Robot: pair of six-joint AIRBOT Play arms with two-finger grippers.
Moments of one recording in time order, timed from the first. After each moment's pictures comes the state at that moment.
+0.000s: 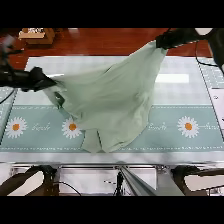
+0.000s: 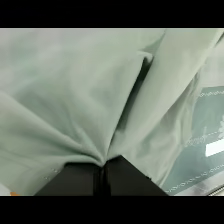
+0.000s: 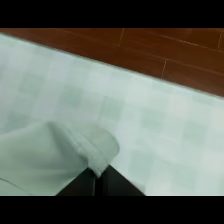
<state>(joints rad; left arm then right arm) 0.17 -1.15 1.14 0.85 -1.28 -1.38 0.16 -1.62 1.83 -1.49 0.99 1.46</state>
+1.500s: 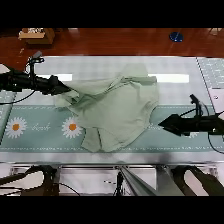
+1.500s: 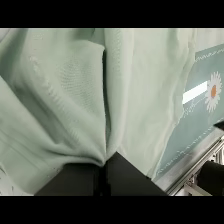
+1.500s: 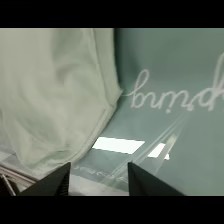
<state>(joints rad) 0.16 -1.37 1.12 0.69 -1.31 -1.12 -0.28 -0.88 0.47 -0.79 1.28 1.34</state>
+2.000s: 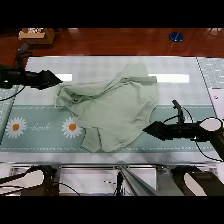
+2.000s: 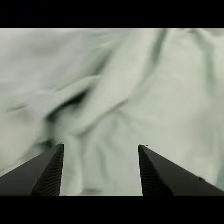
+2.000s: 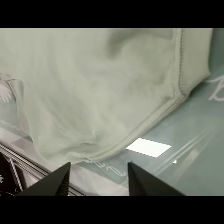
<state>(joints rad) 0.27 -1.37 1.18 0.80 -1.21 -1.08 -0.02 -0.84 0.37 -0.64 1.12 1.32</state>
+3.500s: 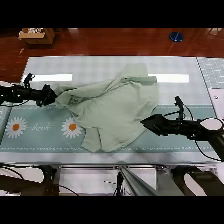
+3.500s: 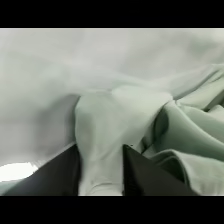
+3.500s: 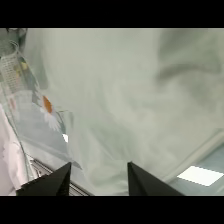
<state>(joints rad) 0.37 -1.68 1.10 0.77 -1.11 -1.20 0.00 -0.84 0.36 -0.43 1.03 1.33</state>
